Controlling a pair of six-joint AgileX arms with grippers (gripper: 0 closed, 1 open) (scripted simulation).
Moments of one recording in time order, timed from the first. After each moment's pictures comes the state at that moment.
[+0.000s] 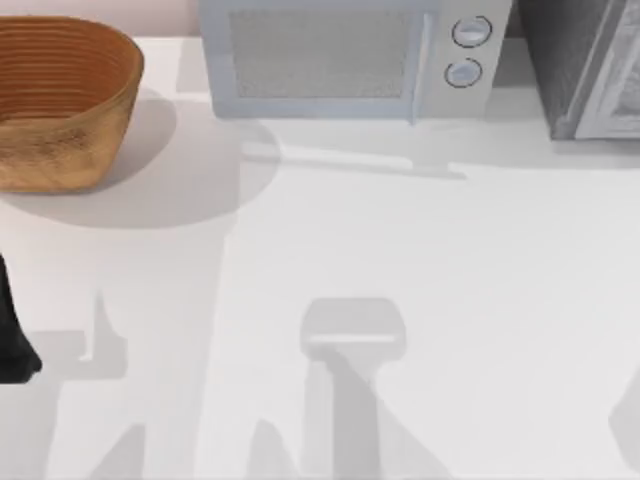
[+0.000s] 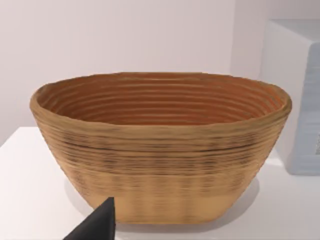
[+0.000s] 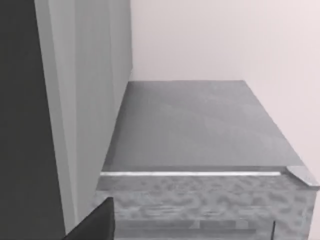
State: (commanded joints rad) left arm 0.00 0.00 0.00 0.00 0.00 0.00; right arm -0.77 1.35 1.77 -0.40 -0.76 0.03
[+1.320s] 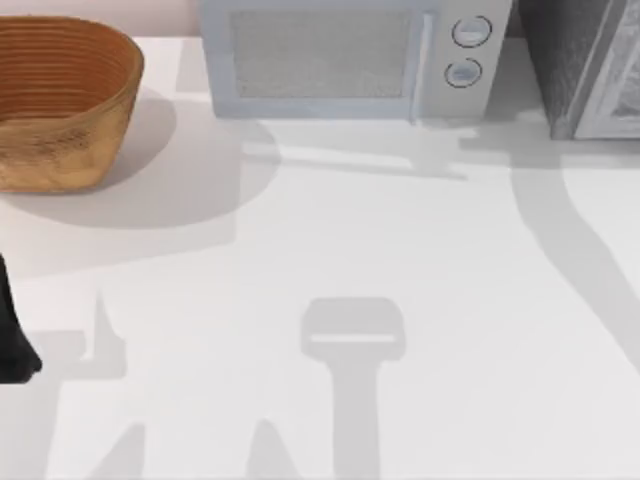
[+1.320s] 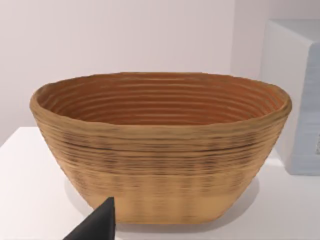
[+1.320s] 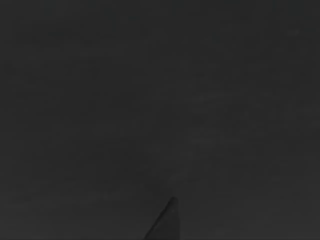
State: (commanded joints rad) left arm 0.00 0.00 0.00 0.00 0.00 0.00; right arm 0.42 1.27 1.73 -0.45 0.47 0.01
